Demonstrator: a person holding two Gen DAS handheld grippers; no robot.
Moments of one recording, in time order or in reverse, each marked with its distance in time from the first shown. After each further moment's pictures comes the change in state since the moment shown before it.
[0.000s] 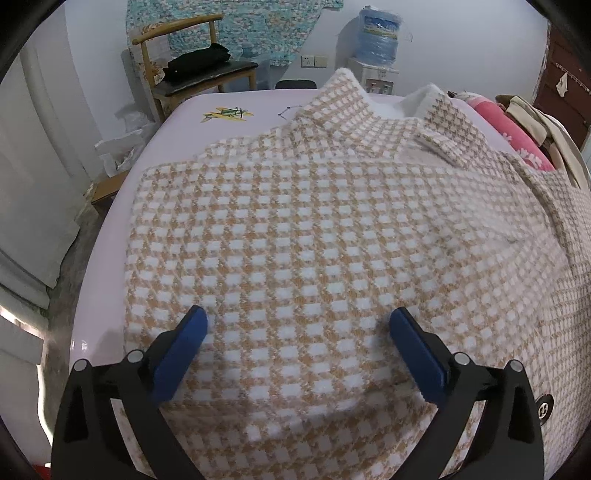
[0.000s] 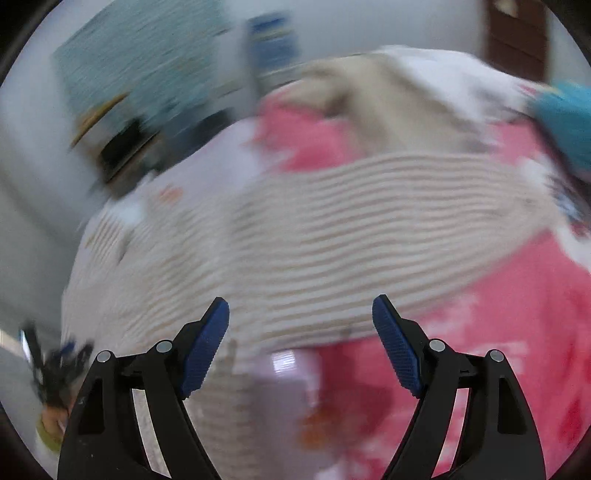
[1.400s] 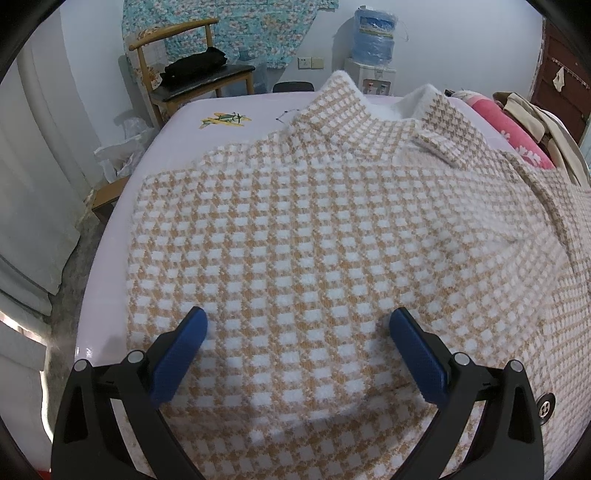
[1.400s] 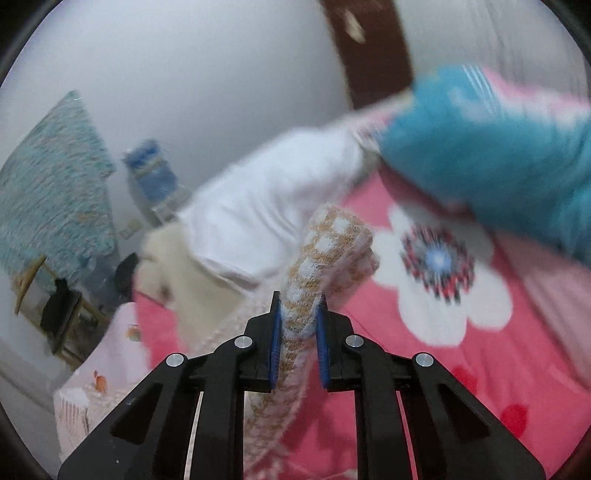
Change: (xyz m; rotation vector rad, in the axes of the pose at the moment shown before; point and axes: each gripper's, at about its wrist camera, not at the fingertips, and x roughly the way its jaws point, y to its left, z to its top) left arm -0.003 0.000 0.005 0.017 -0.011 0.007; right arm -0.083 -0.122 0.072 0.318 -0.389 -0.209
